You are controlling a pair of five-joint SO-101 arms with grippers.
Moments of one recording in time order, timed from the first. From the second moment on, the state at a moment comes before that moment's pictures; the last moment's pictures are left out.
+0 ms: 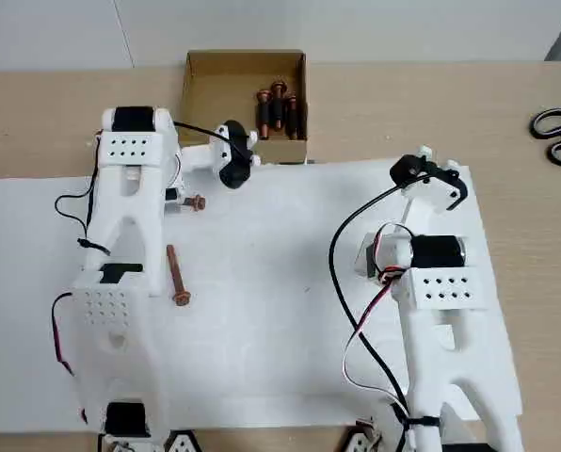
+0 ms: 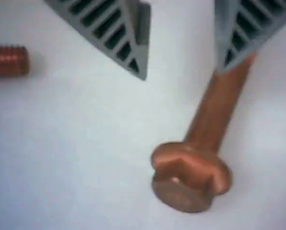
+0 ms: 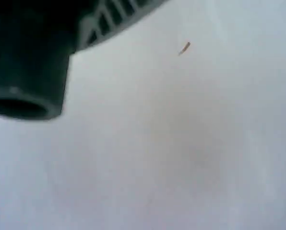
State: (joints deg) left arm -2.6 43.6 -43.8 98.4 -76.5; right arm -5.6 -31.2 40.0 71.0 -24.0
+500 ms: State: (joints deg) left arm 0.0 50.9 -45.4 93.8 -76.5; right arm -5.6 -31.2 40.0 71.0 -24.0
